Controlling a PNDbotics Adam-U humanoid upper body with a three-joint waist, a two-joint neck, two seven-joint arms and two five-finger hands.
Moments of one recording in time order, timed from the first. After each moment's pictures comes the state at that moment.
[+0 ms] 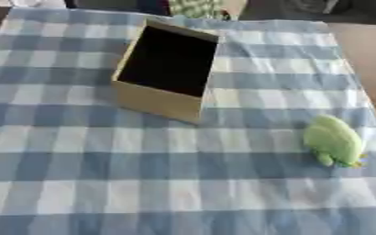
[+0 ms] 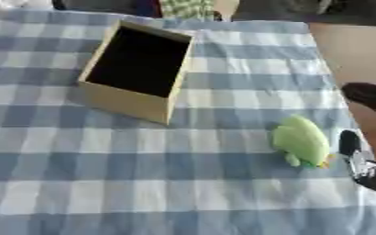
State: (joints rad) left arm -0.40 0.25 -0.03 -1.99 -0.20 -0.21 0.32; right arm 0.36 -0.60 -0.33 -1.98 0.53 -0.75 -0.50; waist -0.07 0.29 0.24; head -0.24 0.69
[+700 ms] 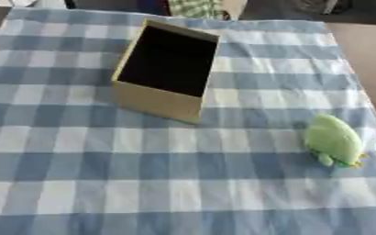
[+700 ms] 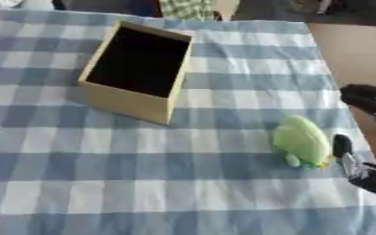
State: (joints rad) left arm -0.40 0.25 -0.03 -1.99 -0.20 -0.21 0.32; right arm 0.39 -0.63 -0.33 -1.98 0.67 -0.66 -0.42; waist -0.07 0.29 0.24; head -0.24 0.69
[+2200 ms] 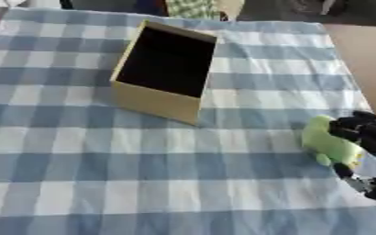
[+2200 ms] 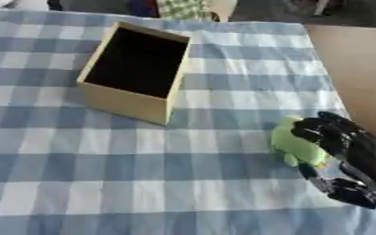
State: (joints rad) left arm -0.40 0.25 -0.03 -1.99 -0.20 -0.21 0.31; right arm 0.42 -0.67 -0.26 -1.98 0.86 -0.56 -0.19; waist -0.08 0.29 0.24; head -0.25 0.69
